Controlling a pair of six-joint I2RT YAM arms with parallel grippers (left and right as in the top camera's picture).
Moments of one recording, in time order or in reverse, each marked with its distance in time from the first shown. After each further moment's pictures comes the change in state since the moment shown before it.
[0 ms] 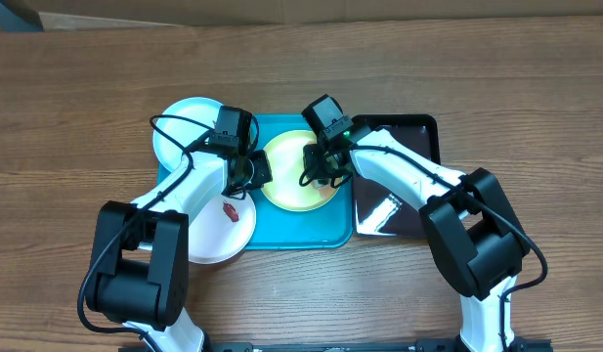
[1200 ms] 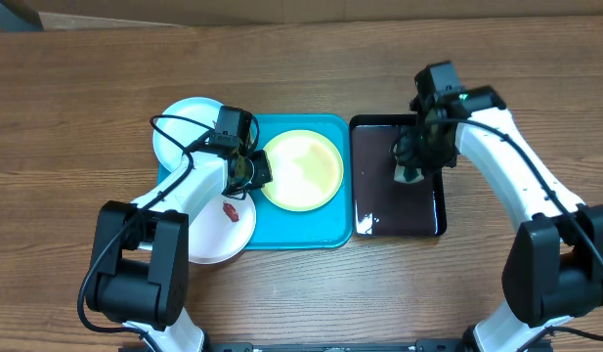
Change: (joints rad) left arm 0.000 0.000 0.000 0.000 0.000 0.000; right arm -0.383 -0.272 -0.075 -0.375 0.027 -0.162
